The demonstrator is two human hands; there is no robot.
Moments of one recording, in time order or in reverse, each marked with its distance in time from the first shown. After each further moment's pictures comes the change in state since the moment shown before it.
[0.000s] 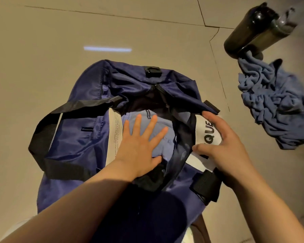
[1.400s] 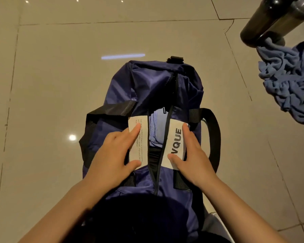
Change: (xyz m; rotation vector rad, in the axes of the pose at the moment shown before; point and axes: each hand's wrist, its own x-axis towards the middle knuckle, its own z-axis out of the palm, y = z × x) left_hand -0.117 -0.067 -0.018 -0.515 0.251 -0.150; right_hand -0.028 0.062 0.098 -0.452 -0.181 -0.122
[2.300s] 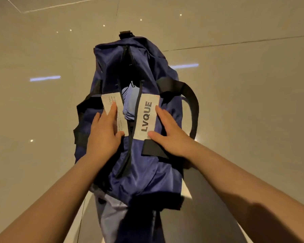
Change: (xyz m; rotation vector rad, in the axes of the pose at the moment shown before) left_hand 0.056 -0.187 -0.137 0.205 0.218 -0.580; right_hand 0.157 -0.209 0.109 0.245 -0.460 -0.447
